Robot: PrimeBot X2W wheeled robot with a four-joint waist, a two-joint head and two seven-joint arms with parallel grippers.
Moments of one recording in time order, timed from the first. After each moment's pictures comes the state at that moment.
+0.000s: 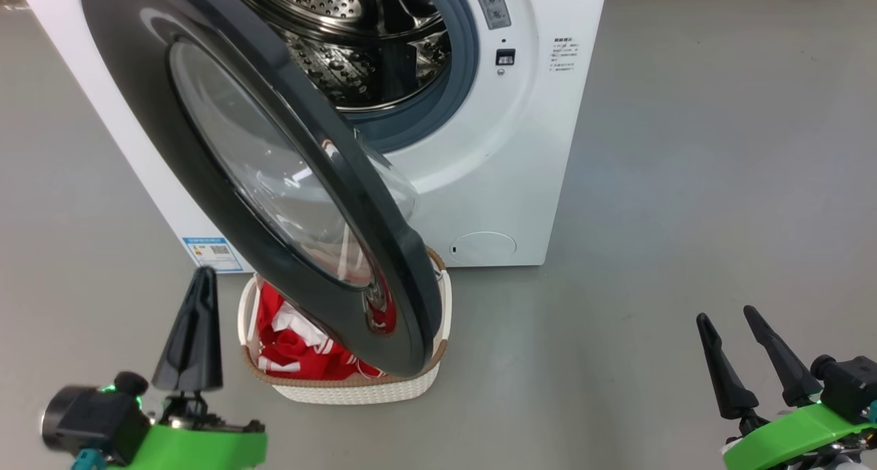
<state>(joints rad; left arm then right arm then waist) -0.07 0.03 -0.05 -0.06 -0.20 -0.13 -0.25 -0.04 -0.29 0.06 0.19 0.43 0.13 -0.25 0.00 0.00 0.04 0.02</state>
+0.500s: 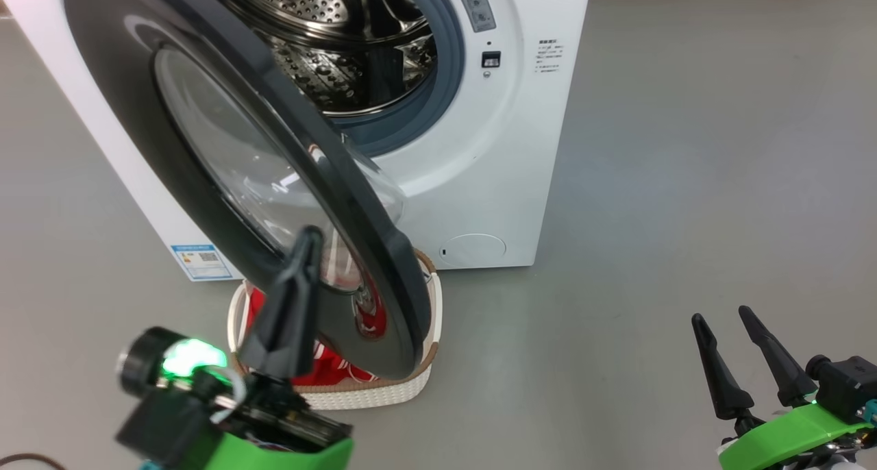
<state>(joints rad) -0.11 0.04 -0.27 -0.28 -0.22 -0.13 -0.26 -0.04 -0.28 0.07 0.19 0.43 0.13 -0.25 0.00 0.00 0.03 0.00</state>
